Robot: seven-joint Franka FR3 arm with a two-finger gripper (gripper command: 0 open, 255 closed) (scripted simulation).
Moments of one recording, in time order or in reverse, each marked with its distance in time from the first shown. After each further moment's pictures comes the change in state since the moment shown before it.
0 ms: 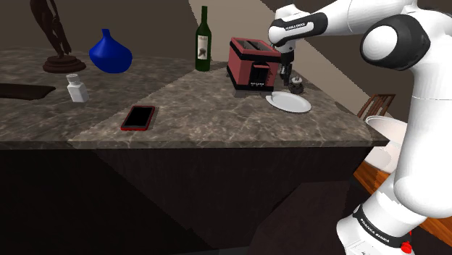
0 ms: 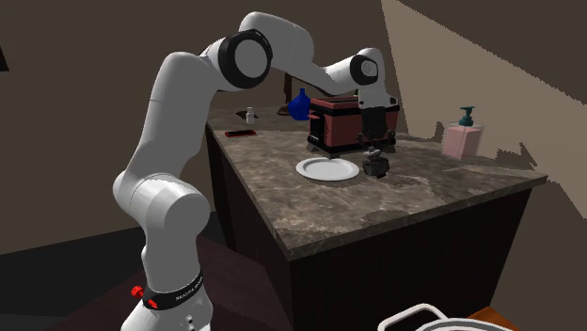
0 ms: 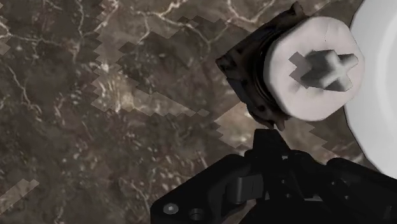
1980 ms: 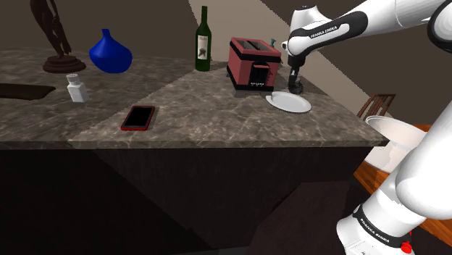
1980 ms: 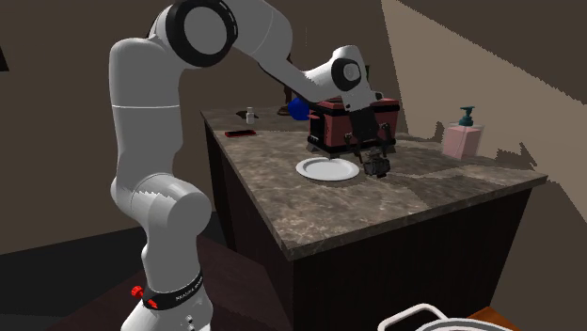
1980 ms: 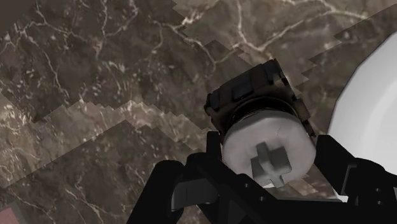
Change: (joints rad) arm 0.042 -0.330 -0.014 -0.471 -0.166 0.387 -0.001
